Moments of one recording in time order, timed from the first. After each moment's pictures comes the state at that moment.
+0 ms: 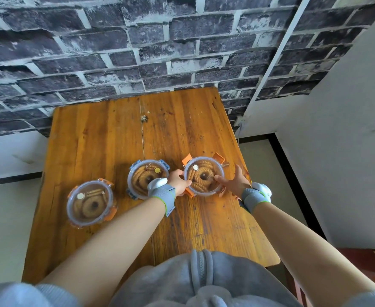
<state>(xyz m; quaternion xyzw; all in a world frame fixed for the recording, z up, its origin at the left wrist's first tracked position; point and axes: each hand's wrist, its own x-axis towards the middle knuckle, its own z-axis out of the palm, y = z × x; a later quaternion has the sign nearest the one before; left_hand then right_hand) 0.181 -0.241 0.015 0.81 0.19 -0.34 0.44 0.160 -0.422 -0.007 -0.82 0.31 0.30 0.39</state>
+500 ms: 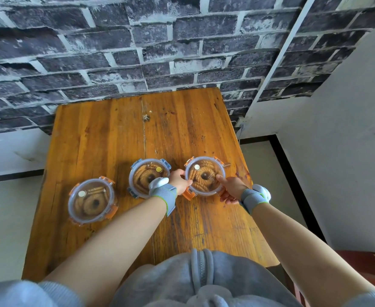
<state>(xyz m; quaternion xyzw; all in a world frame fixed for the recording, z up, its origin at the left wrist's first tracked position) 0.182 -0.238 0.009 0.83 0.17 -0.32 0.41 0.162 -0.413 -0.005 -0.76 0.31 0.37 0.42</state>
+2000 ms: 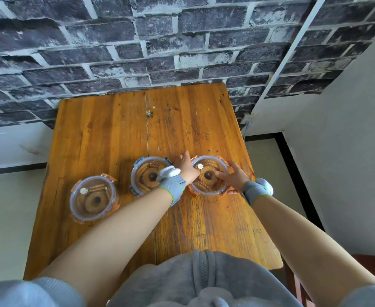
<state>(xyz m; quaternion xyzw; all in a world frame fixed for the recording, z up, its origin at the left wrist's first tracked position) 0.207 -0.254 0.018 0.89 0.10 -0.31 0.33 0.179 -0.415 -0.006 -0.76 0.29 0.29 0.50</state>
